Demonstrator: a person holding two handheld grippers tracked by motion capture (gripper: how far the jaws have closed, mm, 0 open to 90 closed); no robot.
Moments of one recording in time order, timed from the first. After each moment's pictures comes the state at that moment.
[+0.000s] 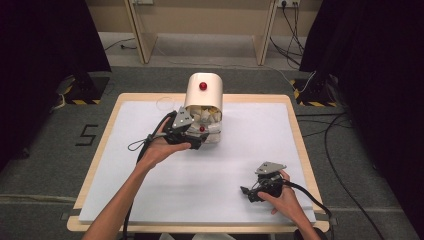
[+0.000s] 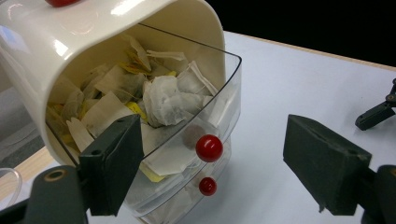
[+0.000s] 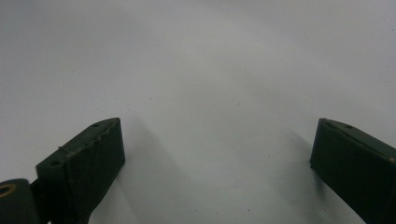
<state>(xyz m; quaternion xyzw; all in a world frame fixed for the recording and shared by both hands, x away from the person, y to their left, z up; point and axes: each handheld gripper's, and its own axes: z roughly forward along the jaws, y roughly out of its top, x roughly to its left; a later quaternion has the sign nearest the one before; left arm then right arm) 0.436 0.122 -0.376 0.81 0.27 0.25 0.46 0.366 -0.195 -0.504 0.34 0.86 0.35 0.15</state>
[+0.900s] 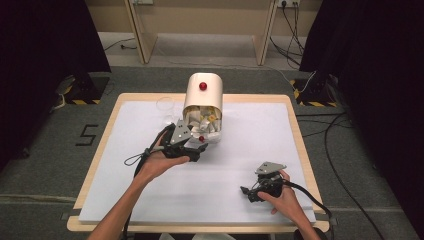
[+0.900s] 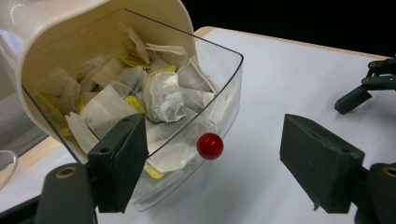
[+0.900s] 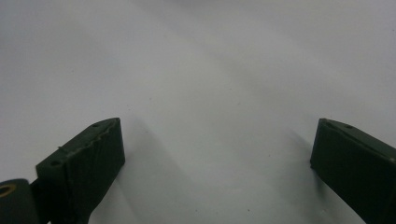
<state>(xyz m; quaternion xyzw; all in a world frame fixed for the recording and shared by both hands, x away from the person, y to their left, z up) 0.401 0.123 -0.385 0.81 0.26 0.26 0.46 0.366 -0.195 -0.504 0.34 0.86 0.35 0.15</state>
